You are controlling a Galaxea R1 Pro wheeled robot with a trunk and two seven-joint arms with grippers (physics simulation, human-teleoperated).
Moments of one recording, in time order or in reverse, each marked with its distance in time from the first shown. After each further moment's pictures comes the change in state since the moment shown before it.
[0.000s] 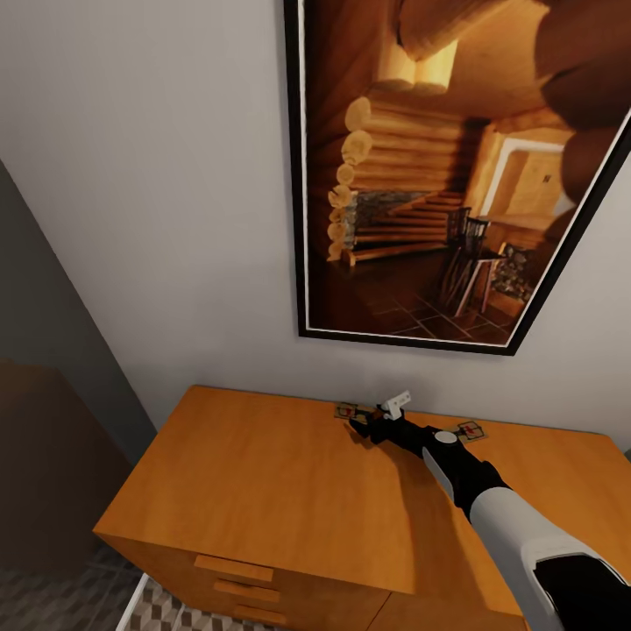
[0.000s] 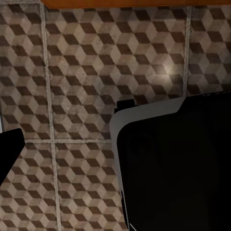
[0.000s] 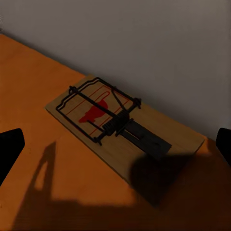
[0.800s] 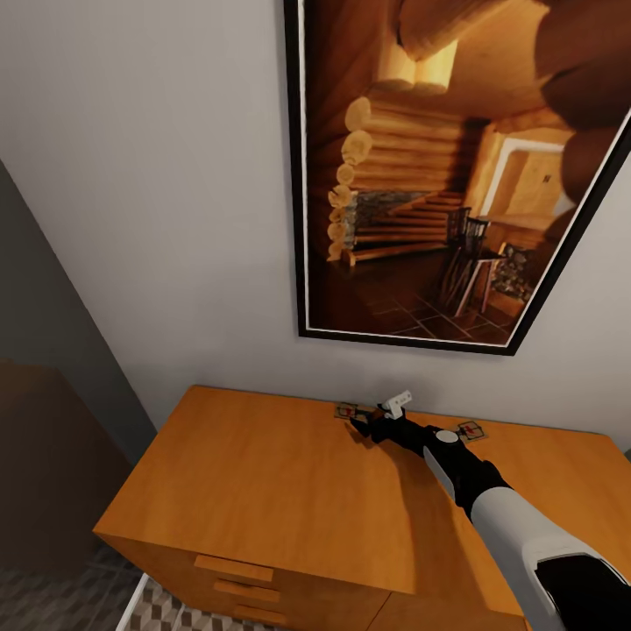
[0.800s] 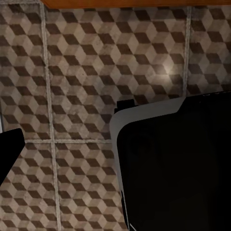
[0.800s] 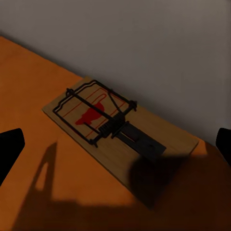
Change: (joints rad) left arm 0.000 0.000 0.000 0.000 0.001 0.000 0.000; right arm 0.000 -0.004 0.000 -0.006 0.000 0.000 0.000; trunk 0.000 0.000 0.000
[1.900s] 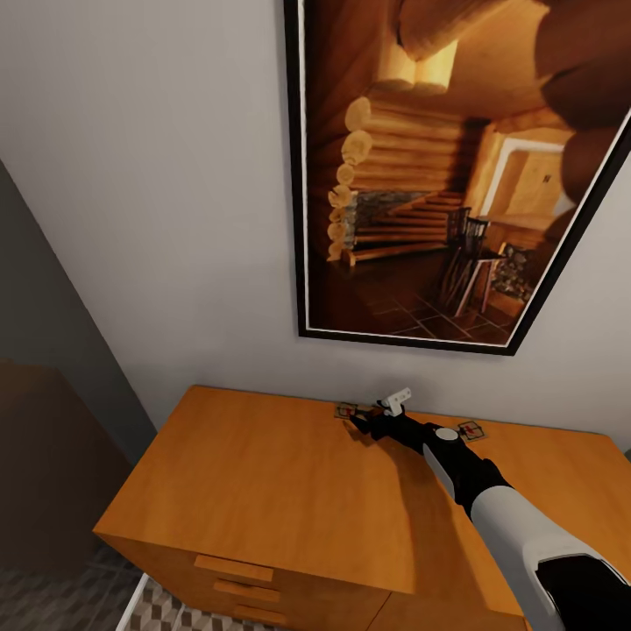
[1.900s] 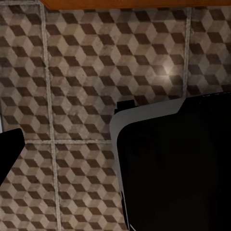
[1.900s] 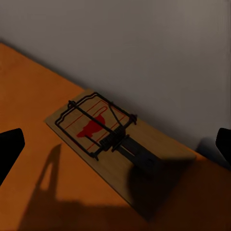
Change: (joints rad) left arm 0.000 0.001 0.000 -0.002 -0.001 -0.002 0.000; right arm 0.000 0.000 0.000 -0.021 0.000 0.000 0.001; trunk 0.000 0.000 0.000
